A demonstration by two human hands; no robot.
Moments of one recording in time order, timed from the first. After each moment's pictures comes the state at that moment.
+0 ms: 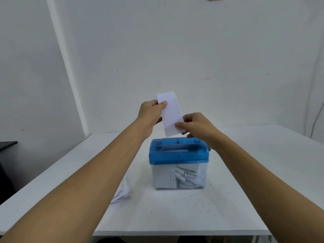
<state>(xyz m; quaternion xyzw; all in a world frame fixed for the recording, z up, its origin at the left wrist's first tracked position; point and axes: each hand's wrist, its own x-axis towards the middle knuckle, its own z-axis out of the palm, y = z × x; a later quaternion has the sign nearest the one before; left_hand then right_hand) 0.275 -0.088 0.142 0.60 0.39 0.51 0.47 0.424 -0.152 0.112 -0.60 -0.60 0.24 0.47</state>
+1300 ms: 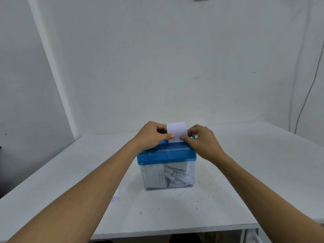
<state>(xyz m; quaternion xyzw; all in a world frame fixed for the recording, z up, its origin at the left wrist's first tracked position) 0.284 -0.084 0.084 0.83 0.37 0.30 0.30 0.464 -0.164 0.053 -0.65 -0.60 0.06 0.46</state>
